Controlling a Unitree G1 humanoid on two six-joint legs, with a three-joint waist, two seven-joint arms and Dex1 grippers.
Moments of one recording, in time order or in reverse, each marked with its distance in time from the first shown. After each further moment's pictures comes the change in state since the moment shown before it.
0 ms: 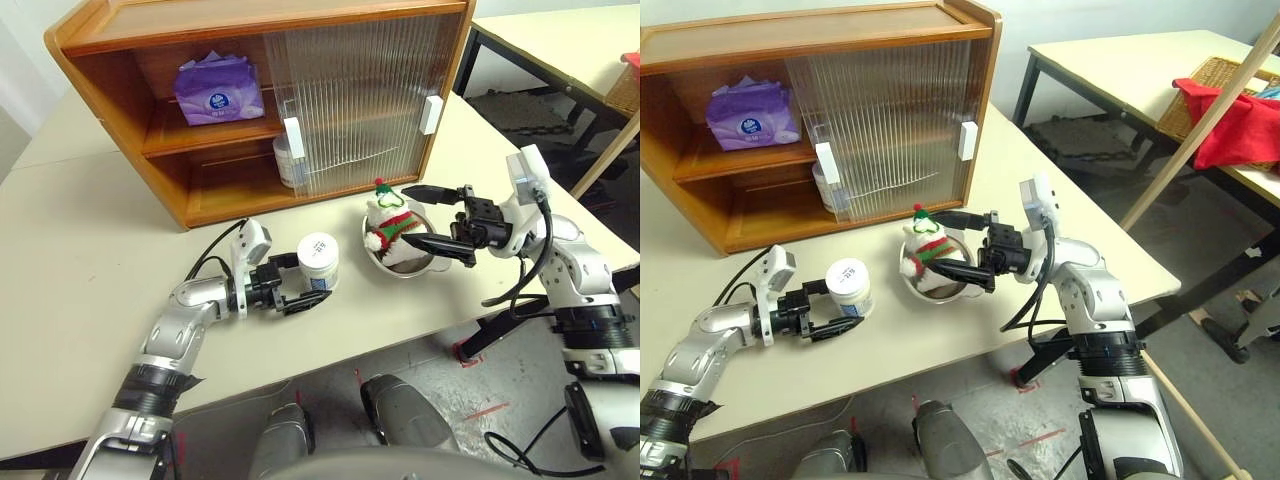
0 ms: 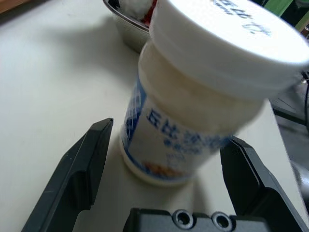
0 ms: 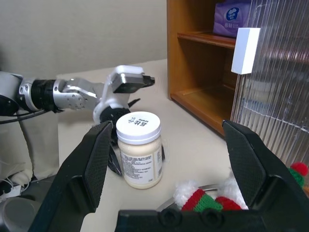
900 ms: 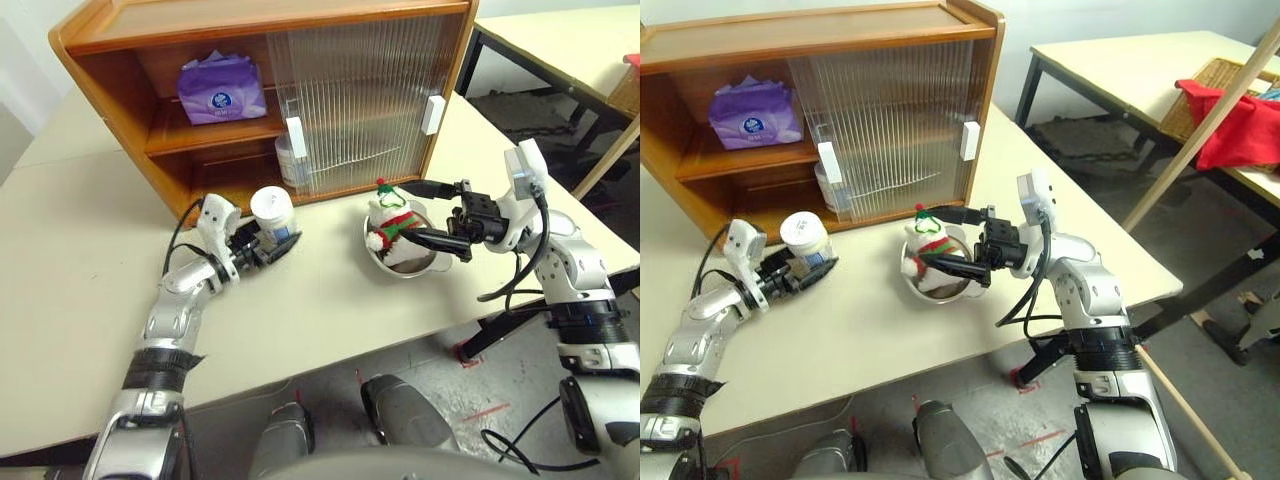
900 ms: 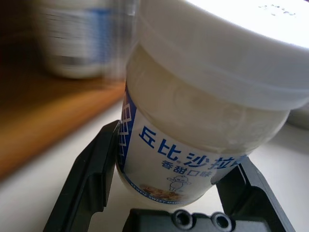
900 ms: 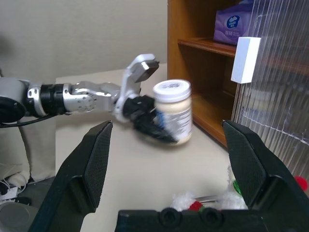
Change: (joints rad) left arm -0.117 -0.063 0.185 0.204 0.069 -0.155 0.340; right arm -0.025 0.011 0.001 0.011 -0.004 -0.005 -0.005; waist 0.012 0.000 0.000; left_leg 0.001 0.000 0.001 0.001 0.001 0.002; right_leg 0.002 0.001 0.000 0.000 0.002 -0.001
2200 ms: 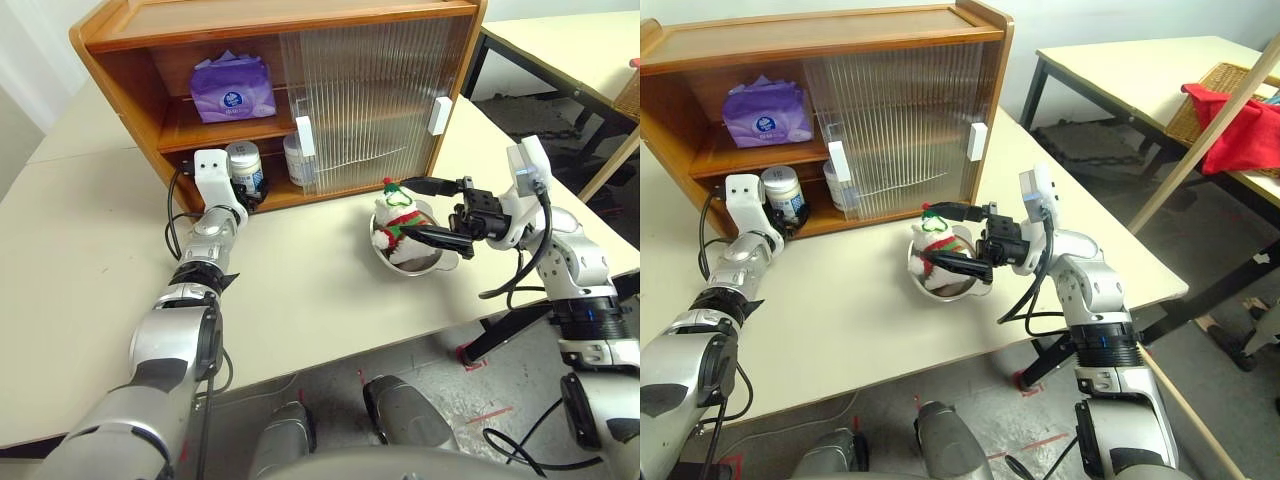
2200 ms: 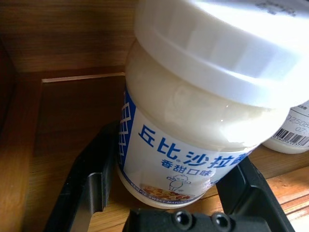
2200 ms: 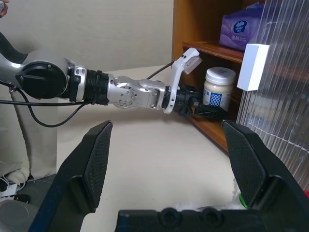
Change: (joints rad) left arm -0.531 -0.089 0.094 0.827 0.144 -0.176 0.503; right arm -0.016 -0.008 -0.001 0.014 0.000 -0.009 0.007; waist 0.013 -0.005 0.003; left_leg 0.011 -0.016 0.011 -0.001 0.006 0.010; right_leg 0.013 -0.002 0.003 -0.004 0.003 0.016
